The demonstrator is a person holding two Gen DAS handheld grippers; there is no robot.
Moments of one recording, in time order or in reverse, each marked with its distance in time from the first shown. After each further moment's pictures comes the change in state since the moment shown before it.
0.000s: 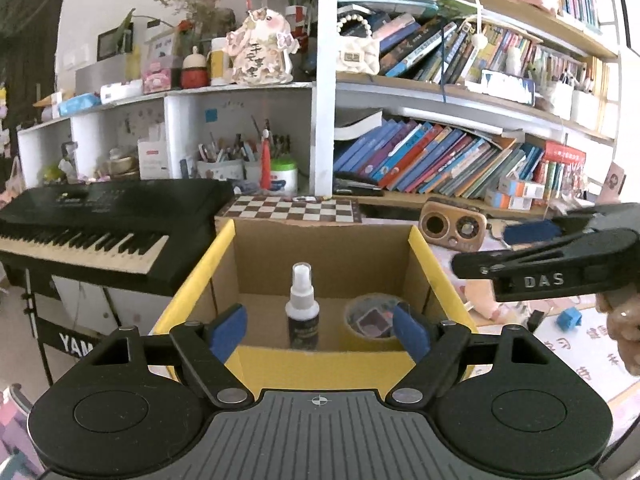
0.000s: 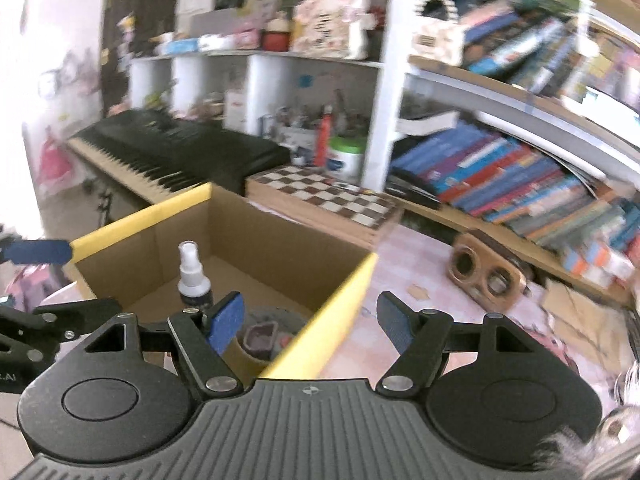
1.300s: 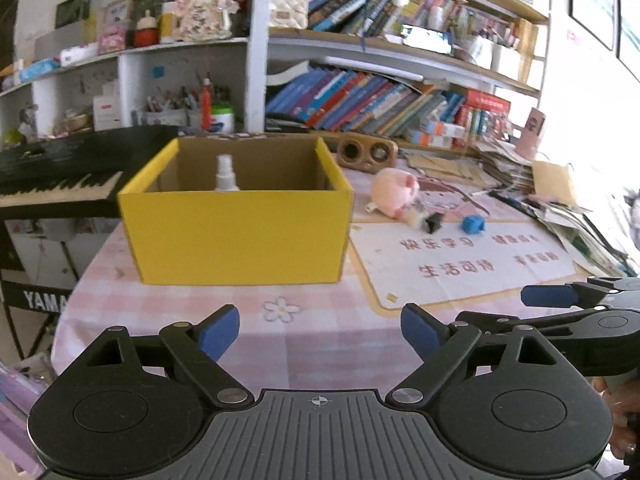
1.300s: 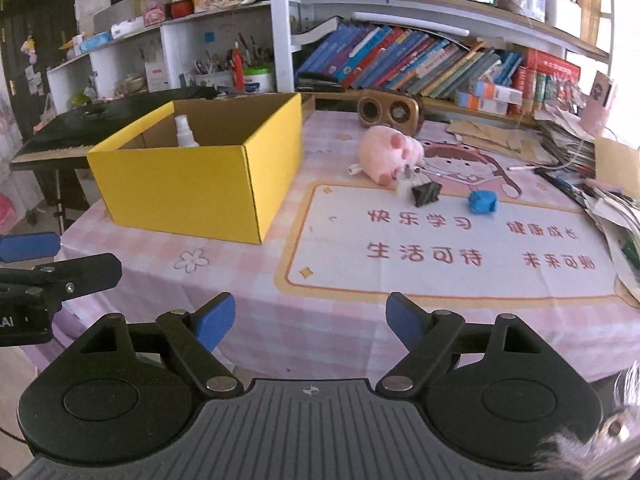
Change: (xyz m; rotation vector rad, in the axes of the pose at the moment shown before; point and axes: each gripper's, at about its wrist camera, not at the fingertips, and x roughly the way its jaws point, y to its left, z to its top) left arm -0.089 -0.035 -0.078 0.047 0.132 -0.185; right arm -0.139 0.062 -0.145 0.304 0.144 -0.204
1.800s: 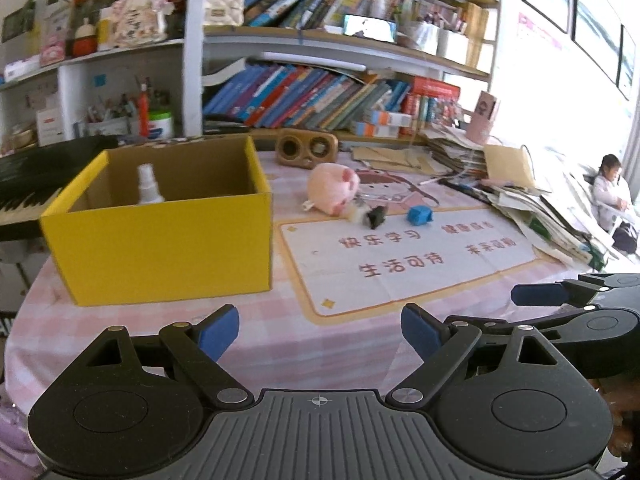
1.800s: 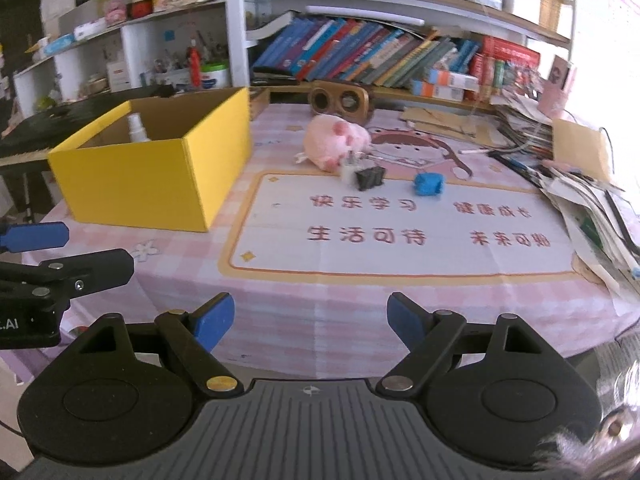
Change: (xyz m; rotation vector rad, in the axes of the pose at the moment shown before) left arm 0.023 -0.039 0.006 0.077 0.010 -0.126; right arm -0.013 -0.034 -0.011 0.049 0.018 -0.101
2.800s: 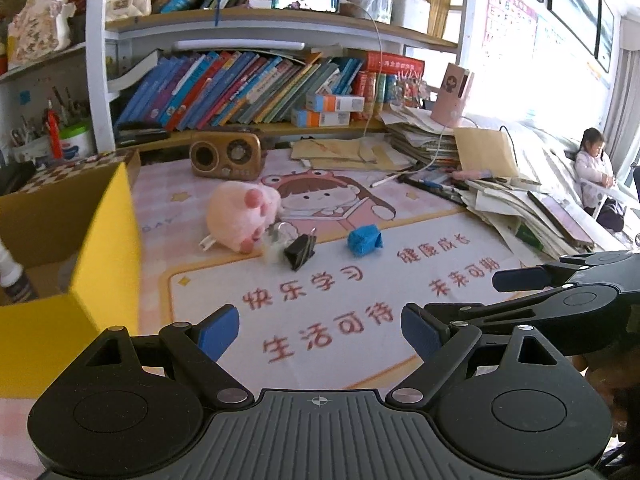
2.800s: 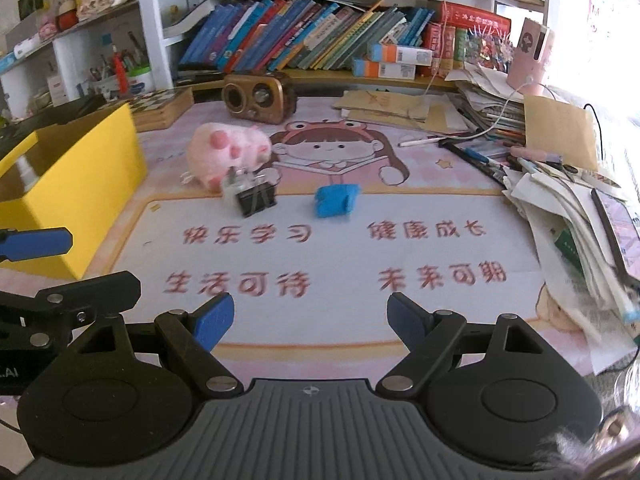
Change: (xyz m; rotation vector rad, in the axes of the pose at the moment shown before) left arm 0.125 -0.087 0.067 0.062 0.057 -0.059; right arm 0.077 -0.133 0.059 0.055 0.064 -0.031
